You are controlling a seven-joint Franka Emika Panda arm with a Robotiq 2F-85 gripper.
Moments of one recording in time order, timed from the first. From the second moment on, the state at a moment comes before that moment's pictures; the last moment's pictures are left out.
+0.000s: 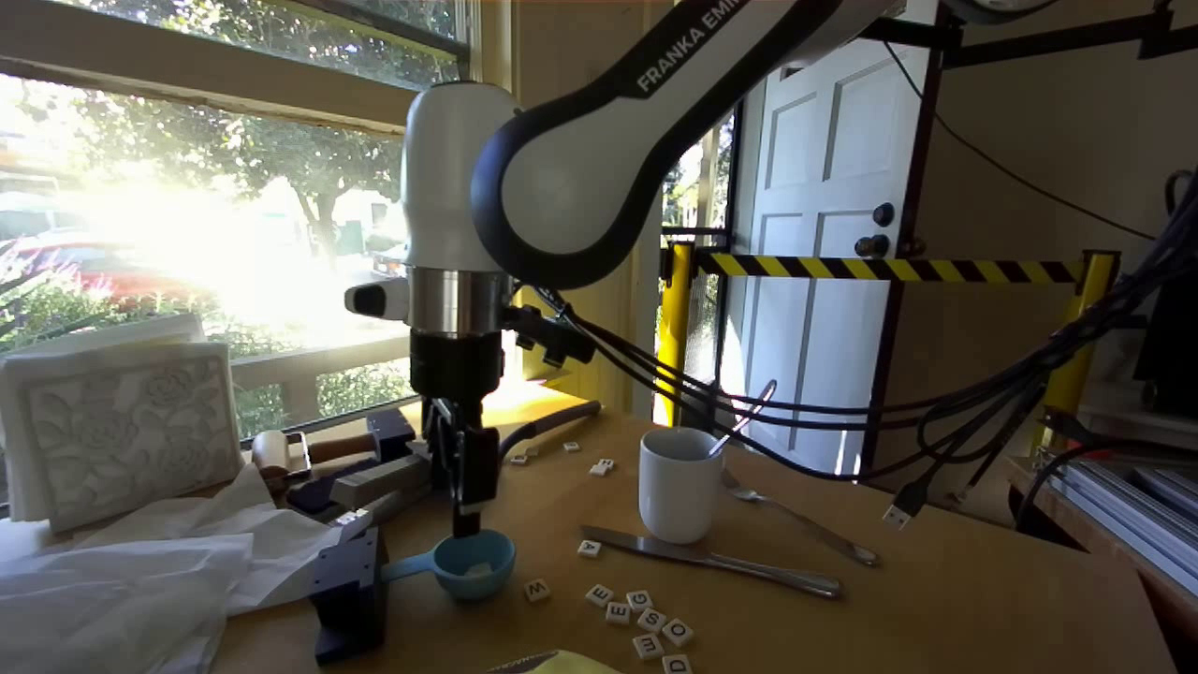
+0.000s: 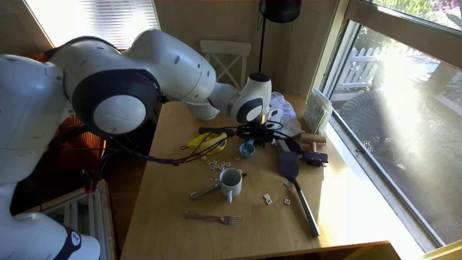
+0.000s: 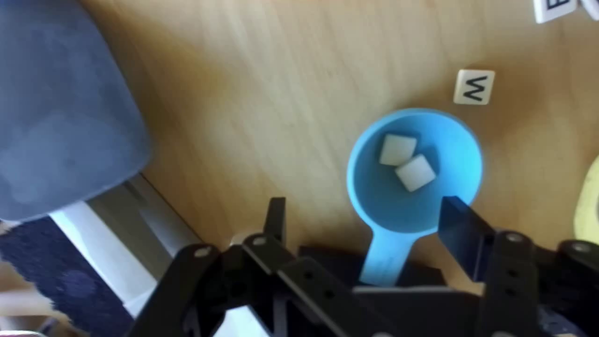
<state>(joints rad) 0.02 0.82 0.12 -1.53 -0.15 2.42 -0.56</state>
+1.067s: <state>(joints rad) -0.09 0.92 -0.06 -1.38 -0.13 2.22 -0.12</state>
